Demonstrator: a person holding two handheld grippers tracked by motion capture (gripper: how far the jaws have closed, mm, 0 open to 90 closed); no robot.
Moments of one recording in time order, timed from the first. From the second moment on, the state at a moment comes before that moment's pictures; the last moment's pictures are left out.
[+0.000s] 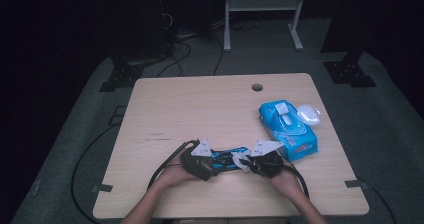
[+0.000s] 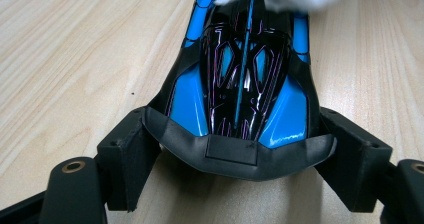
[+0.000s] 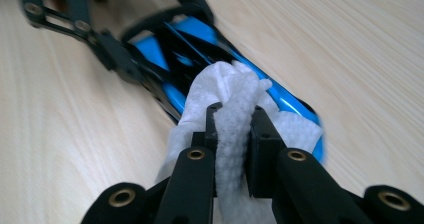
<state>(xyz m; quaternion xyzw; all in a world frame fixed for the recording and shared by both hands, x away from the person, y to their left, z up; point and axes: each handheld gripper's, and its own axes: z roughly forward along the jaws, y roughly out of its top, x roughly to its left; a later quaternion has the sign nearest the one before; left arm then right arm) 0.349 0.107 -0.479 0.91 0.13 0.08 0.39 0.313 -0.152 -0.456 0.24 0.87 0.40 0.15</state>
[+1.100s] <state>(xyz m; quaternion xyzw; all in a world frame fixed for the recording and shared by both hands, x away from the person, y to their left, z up) 0.348 0.108 -0.479 0.91 0.13 0.08 0.39 0.338 -0.174 -0.463 0.32 0.84 0.41 0.14</state>
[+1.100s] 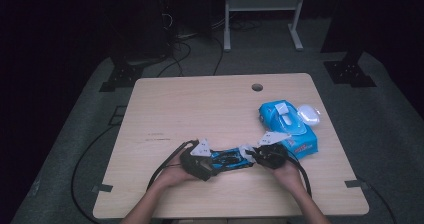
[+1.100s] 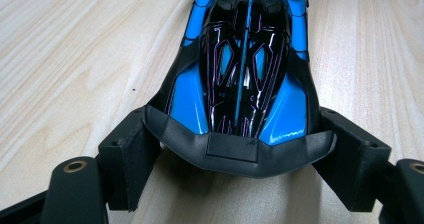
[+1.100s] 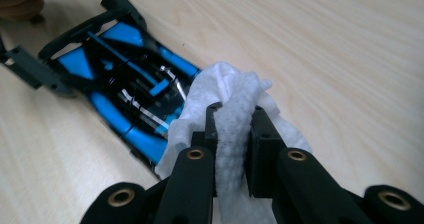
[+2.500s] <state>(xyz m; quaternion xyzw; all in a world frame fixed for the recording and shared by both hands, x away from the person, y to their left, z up) 0.349 0.109 -0.479 0.91 0.14 0.08 0.39 0.343 -0.184 -0.463 0.35 0.84 0.39 0.13</state>
